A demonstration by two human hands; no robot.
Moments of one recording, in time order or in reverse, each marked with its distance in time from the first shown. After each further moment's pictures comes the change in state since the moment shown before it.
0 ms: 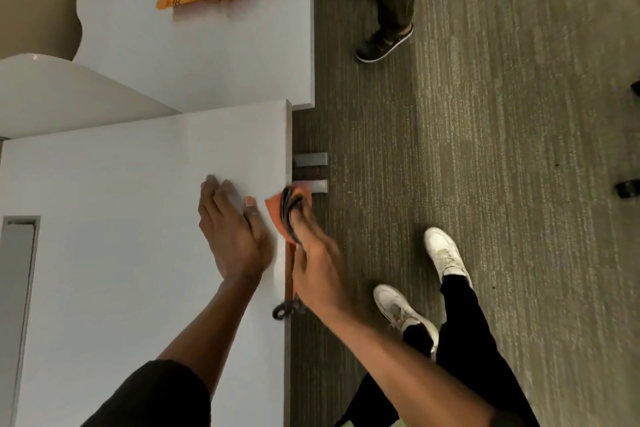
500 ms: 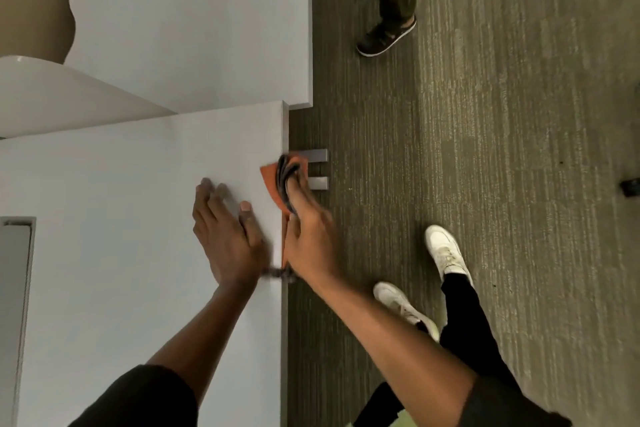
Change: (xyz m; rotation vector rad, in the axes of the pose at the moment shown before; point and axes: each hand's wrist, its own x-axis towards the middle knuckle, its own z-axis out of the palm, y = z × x) left_hand 0.001 0.002 0.000 -0.010 -0.031 -0.027; right_hand 0.049 -0.009 -0.007 0.039 0.055 0.023
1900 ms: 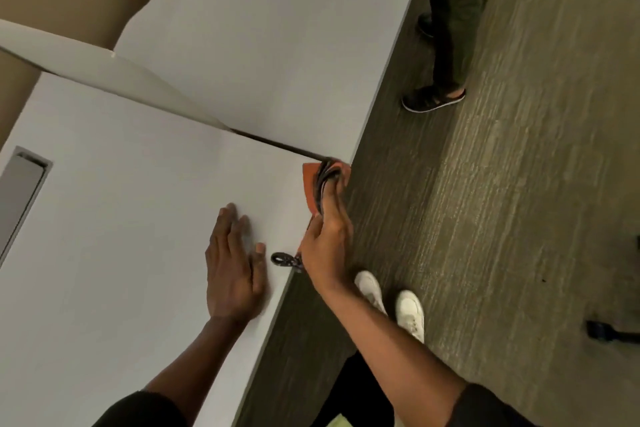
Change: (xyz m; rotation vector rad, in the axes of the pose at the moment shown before) left_hand -0.001 -0.006 0.005 -0.031 -0.087 -0.086; right_hand 0.098 -0.033 -0.011 -0.035 -0.052 -0.010
